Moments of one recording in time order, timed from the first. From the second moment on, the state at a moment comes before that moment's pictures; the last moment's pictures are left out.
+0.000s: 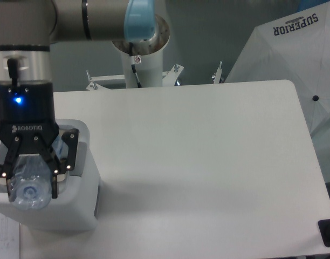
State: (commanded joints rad) arm 2.03 -1.95 -1.17 -0.75 1.54 -0.15
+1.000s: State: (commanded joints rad) arm 1.98 -1.95 -1.22 -0.75 1.54 -0.15
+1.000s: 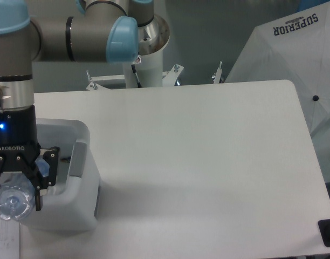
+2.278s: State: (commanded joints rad) arm 2.25 -1.79 -1.44 -0.75 1.51 -0.06
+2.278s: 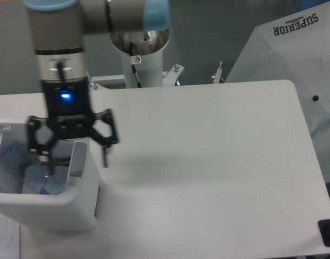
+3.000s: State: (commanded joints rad) arm 2.43 -1.78 -1.43 -0.83 1.48 0.35
